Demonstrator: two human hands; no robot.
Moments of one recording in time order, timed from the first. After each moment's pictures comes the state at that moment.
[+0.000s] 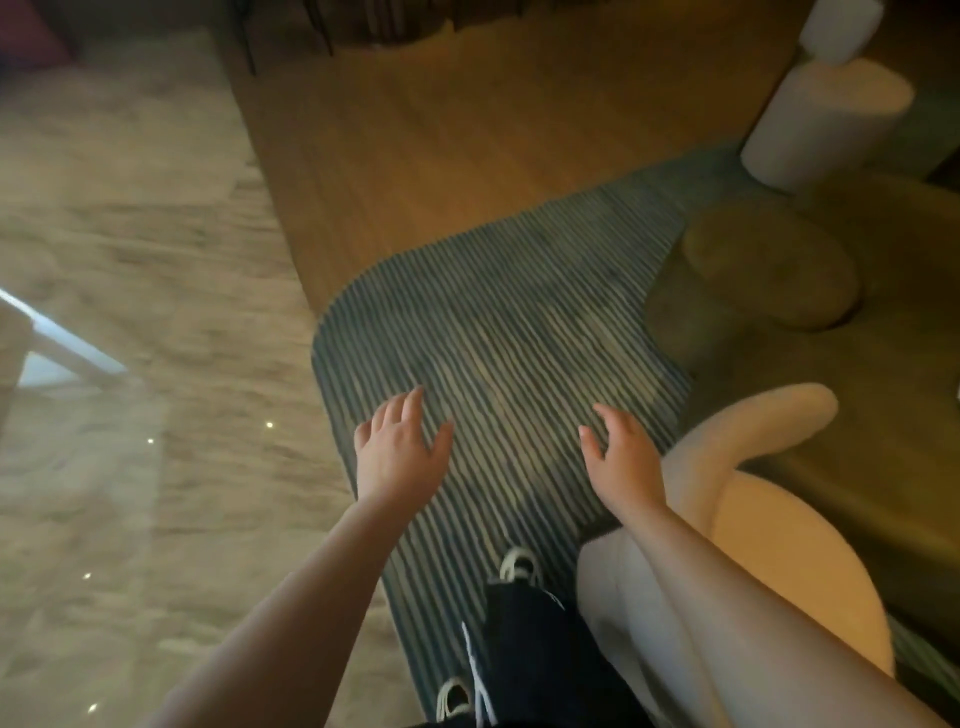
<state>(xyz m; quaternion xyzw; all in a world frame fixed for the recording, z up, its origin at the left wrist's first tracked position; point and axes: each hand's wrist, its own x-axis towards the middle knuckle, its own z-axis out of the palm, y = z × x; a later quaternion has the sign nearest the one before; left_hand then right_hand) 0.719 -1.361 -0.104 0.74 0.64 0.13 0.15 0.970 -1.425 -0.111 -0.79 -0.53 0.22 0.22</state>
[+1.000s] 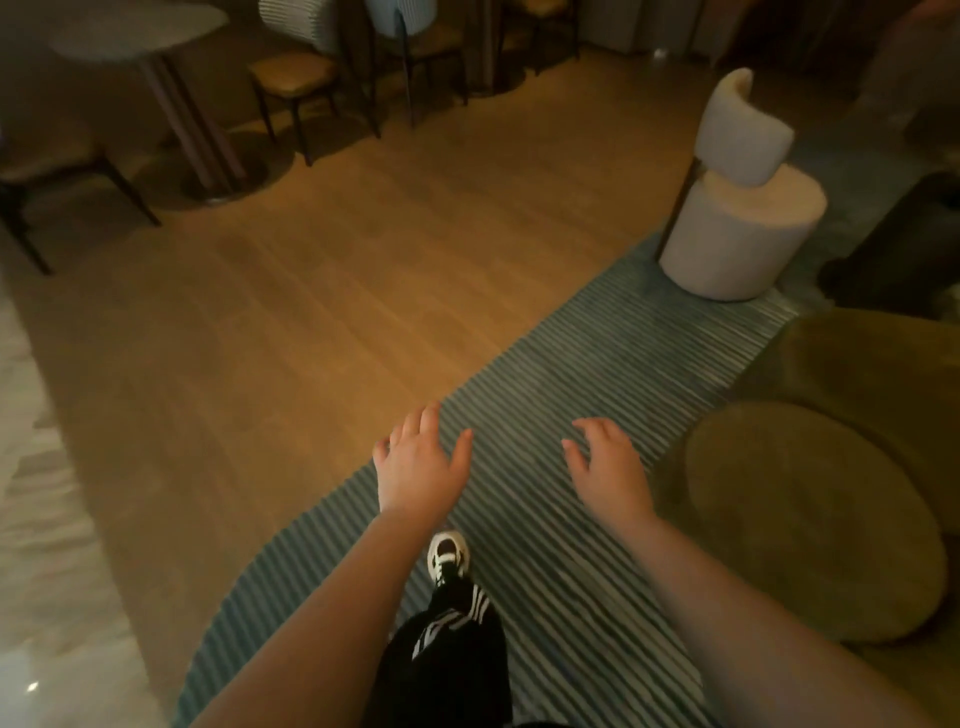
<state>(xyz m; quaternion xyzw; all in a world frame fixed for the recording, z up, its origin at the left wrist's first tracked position) 1.103 -0.537 -0.106 0.83 0.52 0.11 0.17 1.303 -0.651 -0.120 -0.83 -0.47 0.17 0.24</state>
